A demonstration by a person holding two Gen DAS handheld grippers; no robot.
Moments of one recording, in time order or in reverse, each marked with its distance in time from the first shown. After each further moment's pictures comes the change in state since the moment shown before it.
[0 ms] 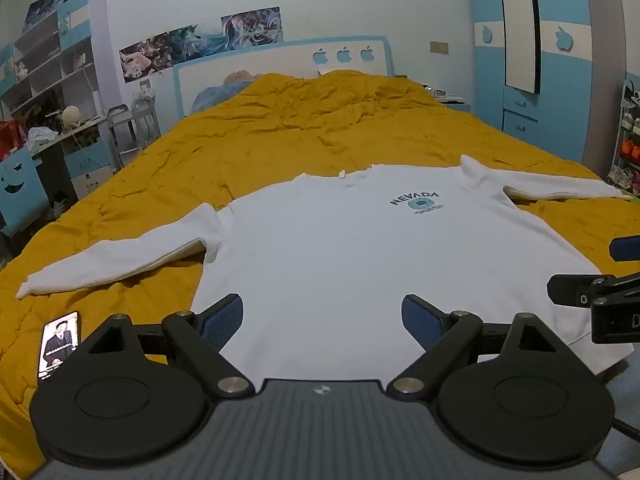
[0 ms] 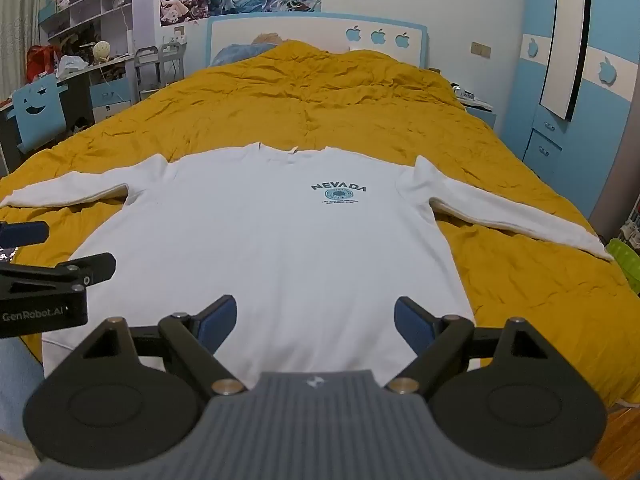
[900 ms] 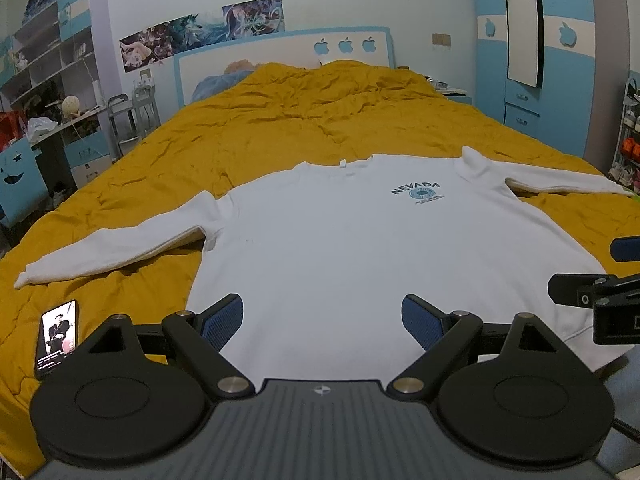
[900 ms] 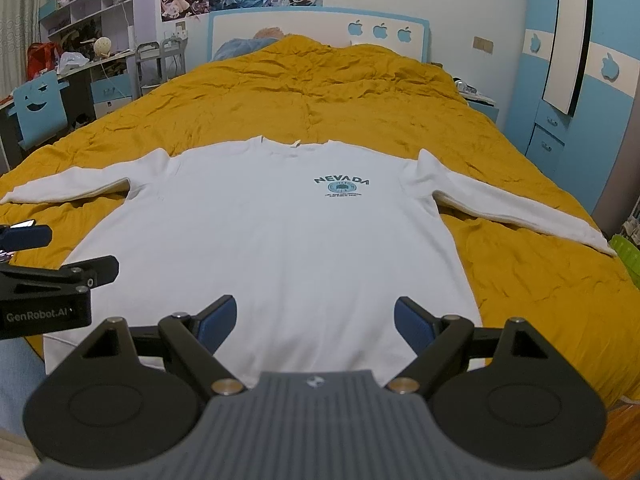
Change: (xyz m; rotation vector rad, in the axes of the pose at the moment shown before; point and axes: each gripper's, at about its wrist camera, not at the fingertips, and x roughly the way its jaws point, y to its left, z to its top) left arm 0.003 0.003 -0.006 -0.012 0.034 -0.001; right arm 0.004 0.002 0.004 0.002 0.025 0.012
